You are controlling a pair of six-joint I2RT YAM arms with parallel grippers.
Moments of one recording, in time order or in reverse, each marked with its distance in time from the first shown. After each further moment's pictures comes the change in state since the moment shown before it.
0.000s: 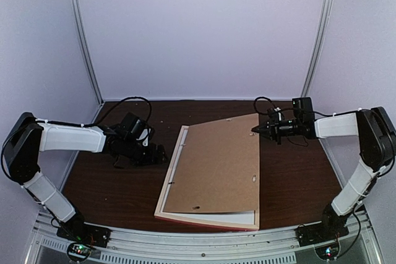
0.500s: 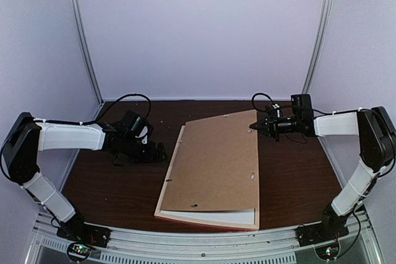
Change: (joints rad) left arm 0.000 -0.006 0.034 -0.052 -0.063 0.024; right arm 0.023 -0.010 0.033 0.000 0.001 0.013
